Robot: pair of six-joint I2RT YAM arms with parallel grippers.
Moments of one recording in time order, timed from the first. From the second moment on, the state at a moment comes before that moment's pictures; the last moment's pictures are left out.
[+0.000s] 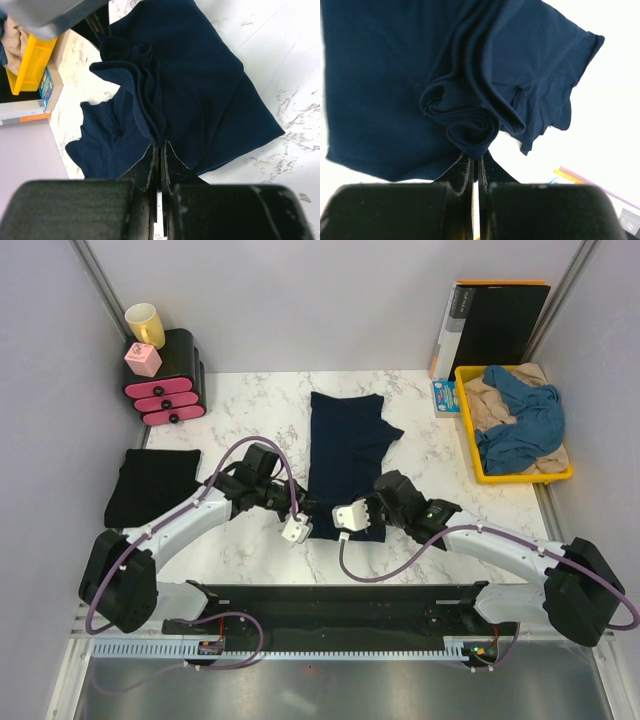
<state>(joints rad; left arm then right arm) -0.55 1.31 0.85 -0.45 0.78 1.73 0.82 1.22 0.71 -0.23 0.03 -1.15</state>
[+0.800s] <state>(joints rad) -0.49 1.51 0.94 -0.32 0.76 1.72 0.63 1.45 0.81 -0.04 0.01 -1.20</state>
